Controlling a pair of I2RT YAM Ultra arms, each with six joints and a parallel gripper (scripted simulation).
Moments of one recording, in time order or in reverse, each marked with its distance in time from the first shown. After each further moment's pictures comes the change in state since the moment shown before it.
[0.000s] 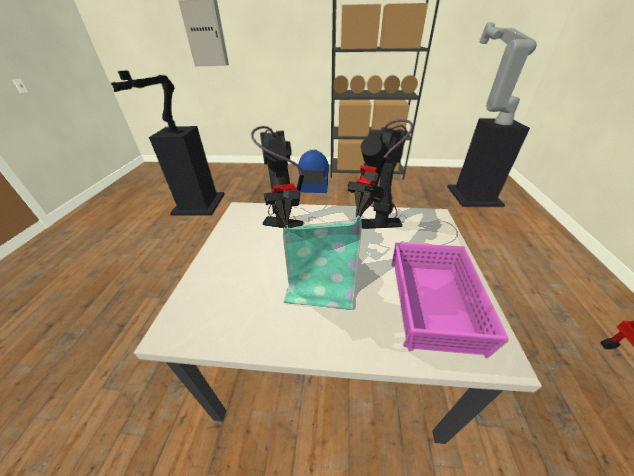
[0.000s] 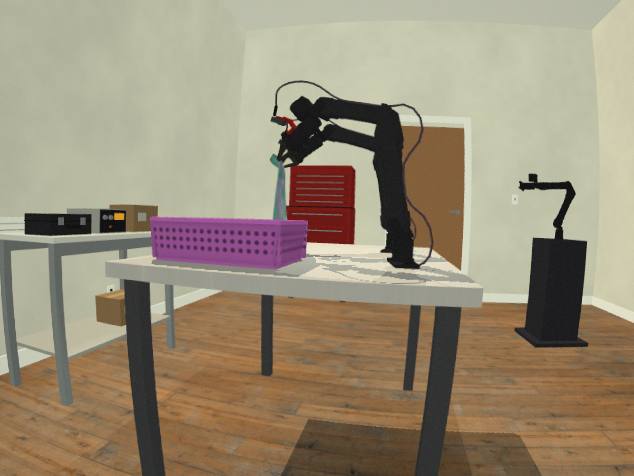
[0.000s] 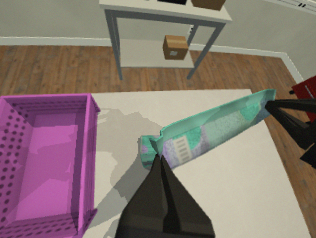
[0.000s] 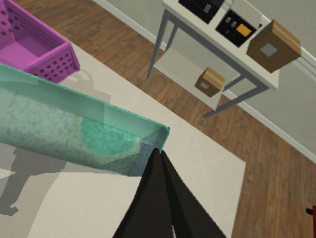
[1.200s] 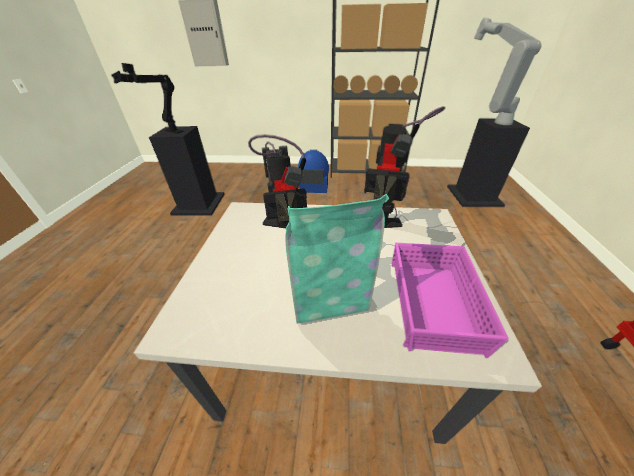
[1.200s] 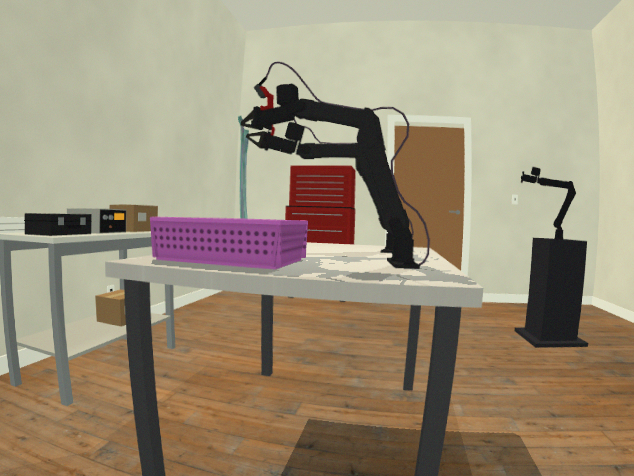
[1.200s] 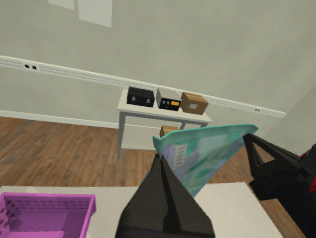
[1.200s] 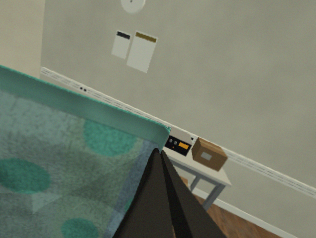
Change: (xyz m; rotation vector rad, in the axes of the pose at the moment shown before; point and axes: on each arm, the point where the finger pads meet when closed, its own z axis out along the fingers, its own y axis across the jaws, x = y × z) left arm -0.168 0.081 -0.001 -0.131 -0.621 -0.054; right arm -0.185 0.003 0.034 -0.007 -0.898 -0.007
